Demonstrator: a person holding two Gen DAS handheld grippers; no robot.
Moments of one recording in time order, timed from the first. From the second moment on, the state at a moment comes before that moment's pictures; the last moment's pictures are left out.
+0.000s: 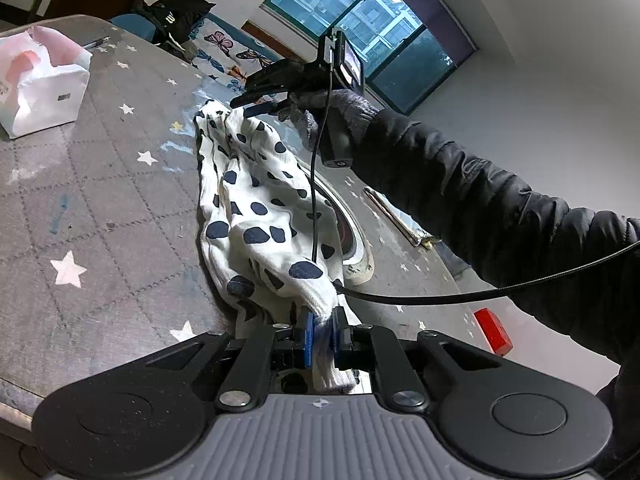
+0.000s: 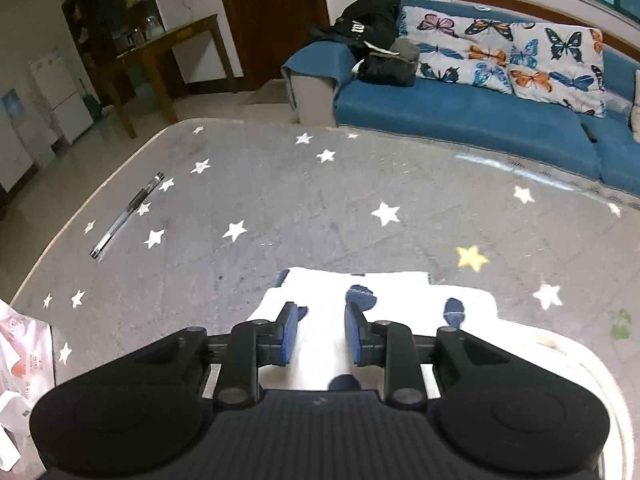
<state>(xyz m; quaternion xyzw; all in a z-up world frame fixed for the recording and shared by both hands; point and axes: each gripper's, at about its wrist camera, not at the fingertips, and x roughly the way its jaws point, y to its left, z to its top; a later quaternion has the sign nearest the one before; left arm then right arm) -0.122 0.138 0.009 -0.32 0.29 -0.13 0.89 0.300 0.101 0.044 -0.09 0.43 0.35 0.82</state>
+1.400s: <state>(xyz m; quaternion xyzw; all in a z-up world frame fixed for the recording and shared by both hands) -0.145 0.135 0.025 -0.27 0.29 -0.14 0.91 0.274 0.031 0.112 -0.12 0.37 0.38 0.84</state>
